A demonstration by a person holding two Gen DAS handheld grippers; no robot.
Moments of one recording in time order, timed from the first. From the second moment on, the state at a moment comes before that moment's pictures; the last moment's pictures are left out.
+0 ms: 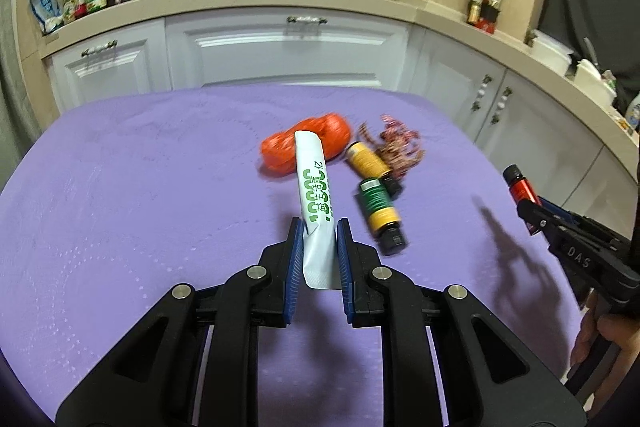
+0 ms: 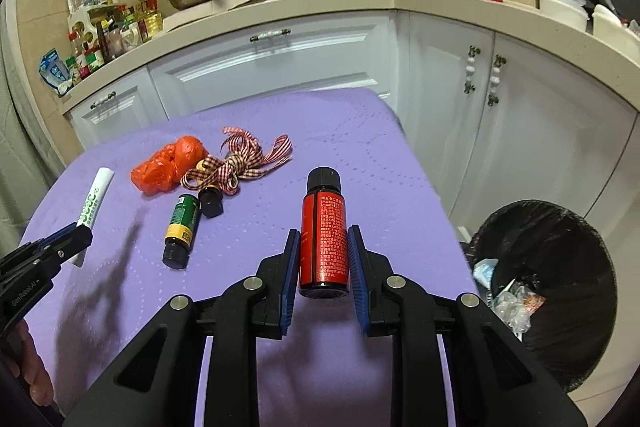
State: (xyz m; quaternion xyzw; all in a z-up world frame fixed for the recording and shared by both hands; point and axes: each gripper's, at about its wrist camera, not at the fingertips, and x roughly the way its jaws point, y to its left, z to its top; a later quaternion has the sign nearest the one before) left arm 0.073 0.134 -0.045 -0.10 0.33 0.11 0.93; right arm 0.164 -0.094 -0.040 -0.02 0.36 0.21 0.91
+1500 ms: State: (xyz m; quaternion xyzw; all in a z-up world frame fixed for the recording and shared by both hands) left arm 0.163 -0.137 -0.053 0.04 0.34 -0.13 0.93; right arm 0.142 -0.317 -0.052 0.07 0.33 -0.01 0.94
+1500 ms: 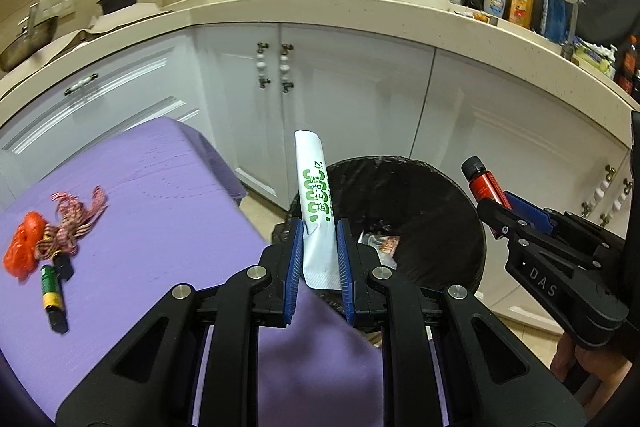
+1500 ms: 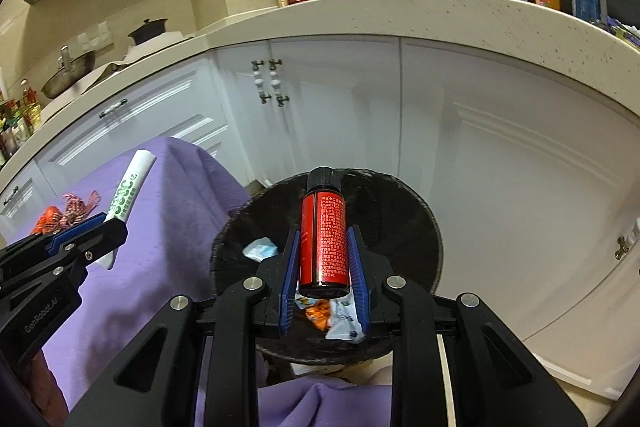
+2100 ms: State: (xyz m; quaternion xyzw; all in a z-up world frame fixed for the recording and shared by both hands) left arm 0.207 -0.182 -0.079 0.08 0.36 -0.14 0.92; right arm 0.172 -0.344 -0.081 0.09 0.35 -0.04 0.93
